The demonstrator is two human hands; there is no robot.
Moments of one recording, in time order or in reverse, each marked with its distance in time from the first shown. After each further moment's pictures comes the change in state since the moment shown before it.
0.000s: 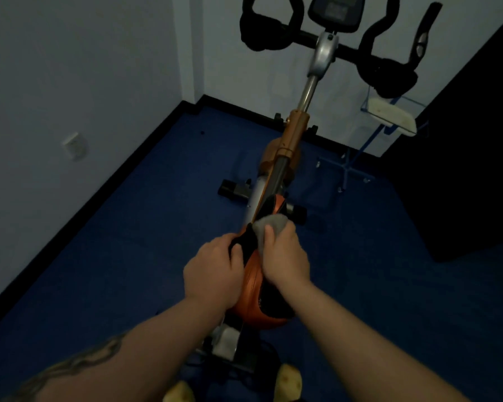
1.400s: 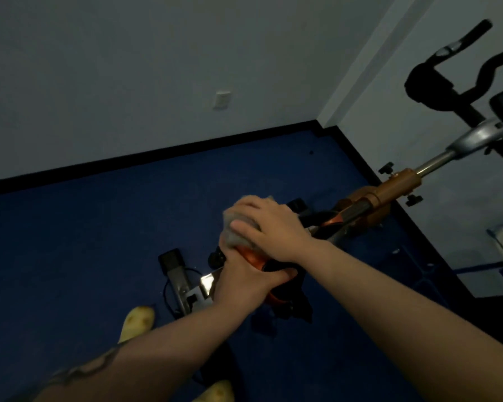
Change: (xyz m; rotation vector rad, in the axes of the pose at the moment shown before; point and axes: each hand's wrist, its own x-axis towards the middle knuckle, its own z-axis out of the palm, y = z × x) left_hand -0.085 0.054 0.055 -0.817 0.271 -0.643; right_hand 0.014 -0.036 -0.004 -0.457 -0.603 -1.501
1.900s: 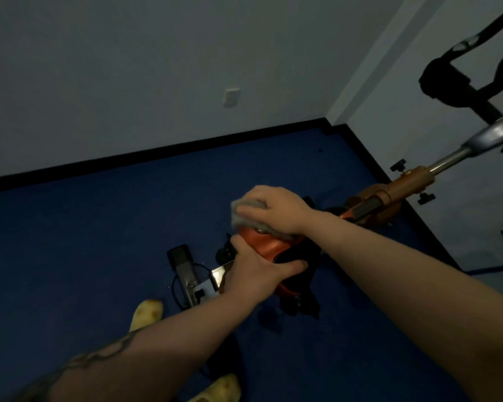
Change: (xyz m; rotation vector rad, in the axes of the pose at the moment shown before) left_hand 0.002 -0.002 -0.002 0.002 -0.022 -0.090; right_hand 0.028 0.006 -0.010 0.141 -0.131 -0.027
